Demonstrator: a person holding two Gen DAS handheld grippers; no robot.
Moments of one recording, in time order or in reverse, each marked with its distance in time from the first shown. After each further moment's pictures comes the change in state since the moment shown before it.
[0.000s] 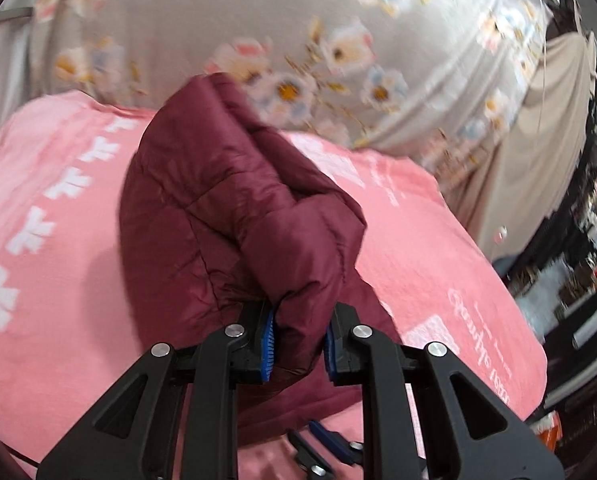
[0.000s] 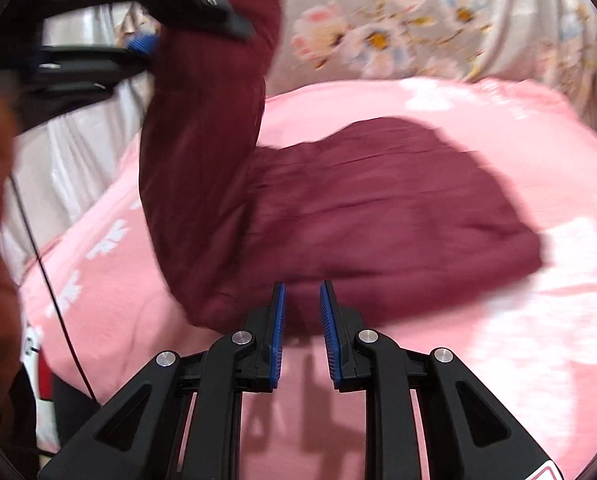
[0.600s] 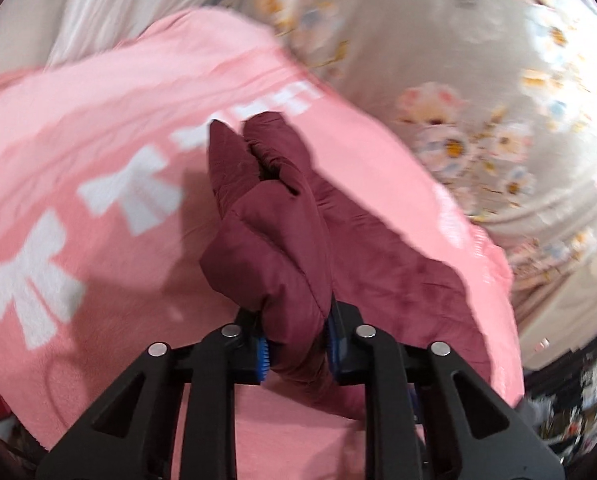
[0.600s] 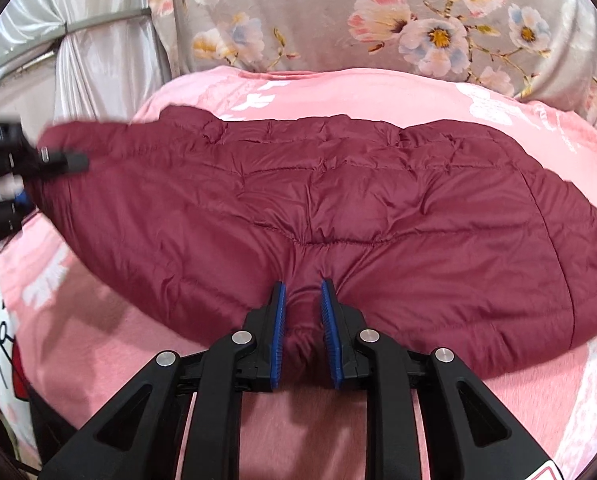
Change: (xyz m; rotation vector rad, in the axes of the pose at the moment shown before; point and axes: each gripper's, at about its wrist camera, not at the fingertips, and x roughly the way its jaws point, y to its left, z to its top) left arm -0.073 0.220 -0.055 -0.467 -0.081 0.185; right arm 0.080 0.096 0.004 -0.131 0.066 0.039
